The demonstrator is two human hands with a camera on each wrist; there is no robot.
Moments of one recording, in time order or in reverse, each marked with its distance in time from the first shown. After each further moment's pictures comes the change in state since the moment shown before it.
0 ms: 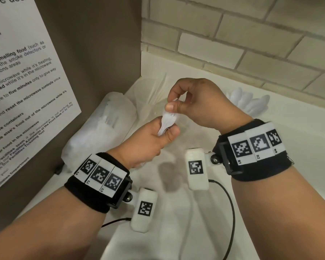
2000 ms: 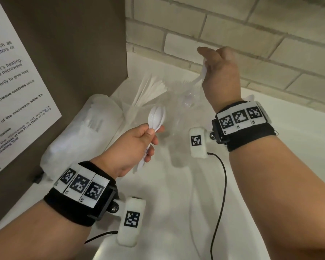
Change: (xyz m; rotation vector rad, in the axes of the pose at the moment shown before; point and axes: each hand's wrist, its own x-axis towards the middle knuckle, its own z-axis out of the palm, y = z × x) left_hand 0.002 -0.010 0.004 -0.122 0.117 -0.164; right_hand 0.038 0.089 -0.028 -0.308 0.661 -0.030
